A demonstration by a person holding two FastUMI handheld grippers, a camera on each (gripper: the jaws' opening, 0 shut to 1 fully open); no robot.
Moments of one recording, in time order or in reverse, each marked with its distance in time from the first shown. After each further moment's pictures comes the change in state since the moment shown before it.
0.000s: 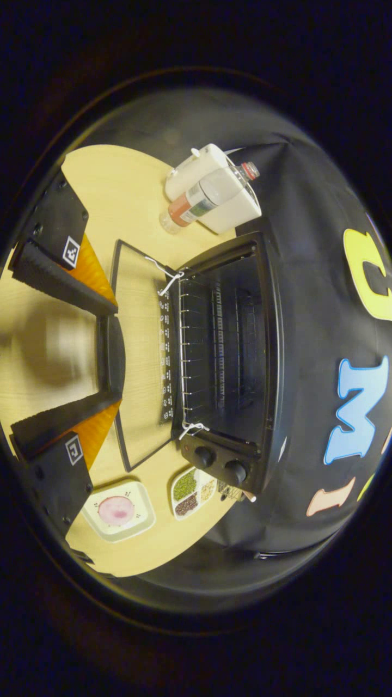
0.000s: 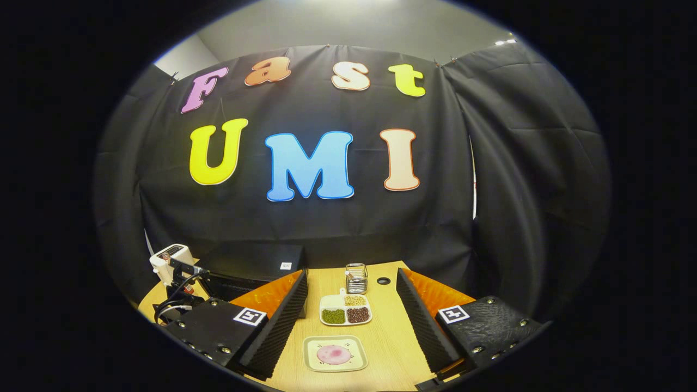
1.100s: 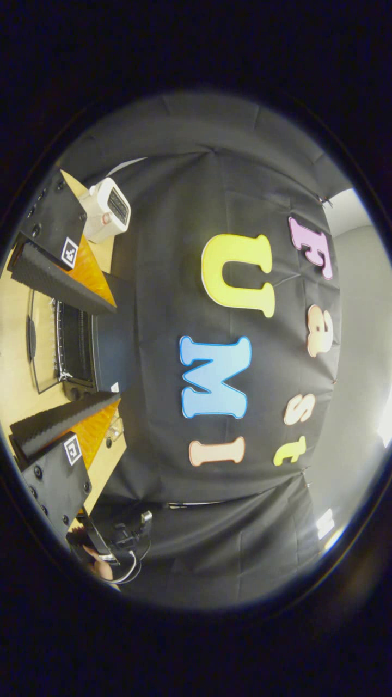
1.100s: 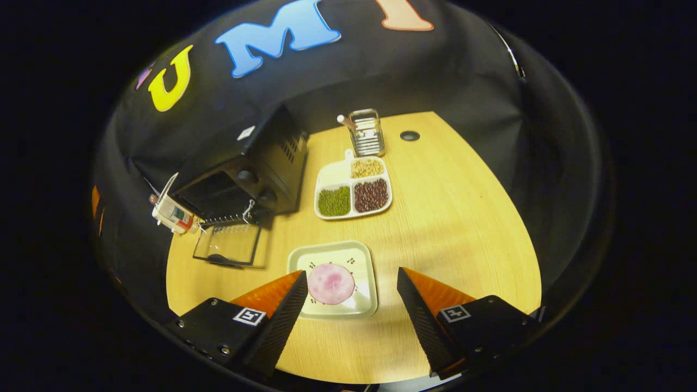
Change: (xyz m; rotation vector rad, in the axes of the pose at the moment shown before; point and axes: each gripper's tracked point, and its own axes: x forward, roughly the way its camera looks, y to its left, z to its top) left arm -0.232 -0.005 0.182 0.005 -0.658 -0.097; right arm 0.083 -0.024 -0.241 0.158 0.842 0.195
